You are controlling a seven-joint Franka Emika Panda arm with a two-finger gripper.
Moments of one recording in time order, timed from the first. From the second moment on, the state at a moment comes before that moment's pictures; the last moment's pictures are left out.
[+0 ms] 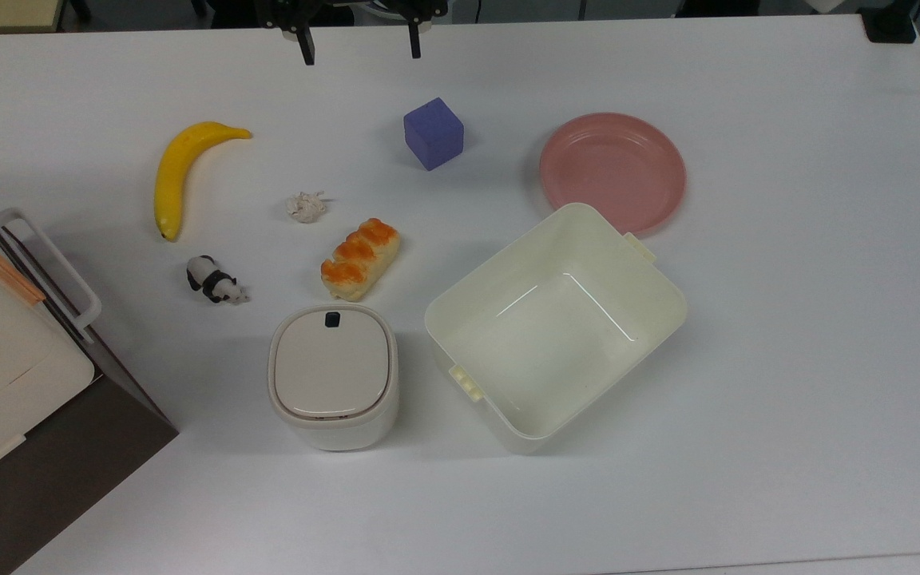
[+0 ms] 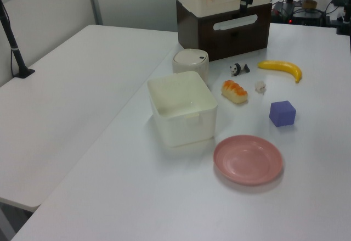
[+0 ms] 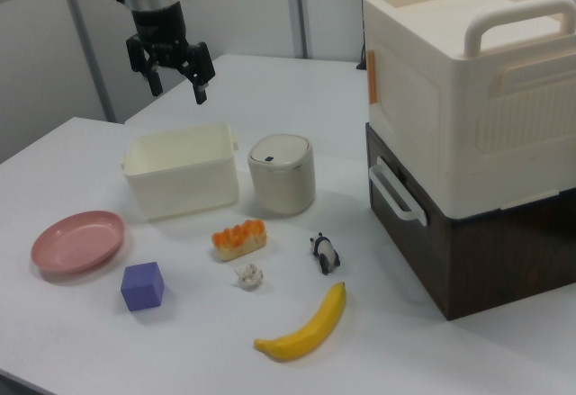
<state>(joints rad) -0.07 0.15 0.07 -1.35 0.03 1.57 -0.05</state>
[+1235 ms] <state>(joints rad) -0.07 0.15 0.07 -1.37 0.00 1.57 -0.05</state>
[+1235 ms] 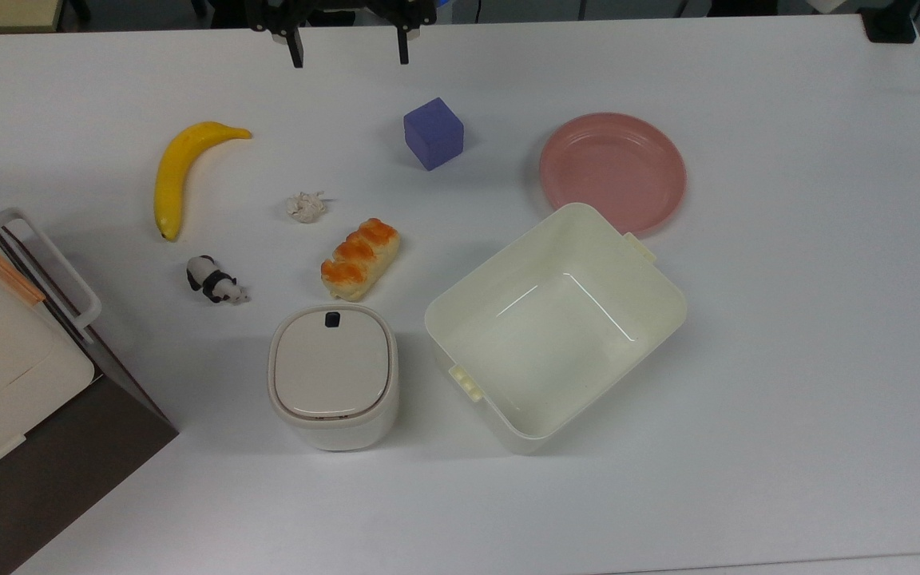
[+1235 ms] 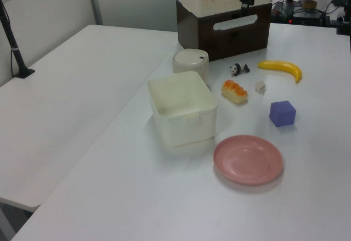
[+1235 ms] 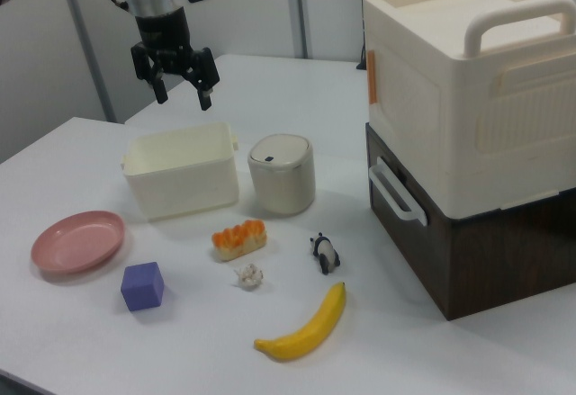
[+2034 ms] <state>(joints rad) -0.06 0.15 0.07 -1.58 0.03 1.79 -0.06</state>
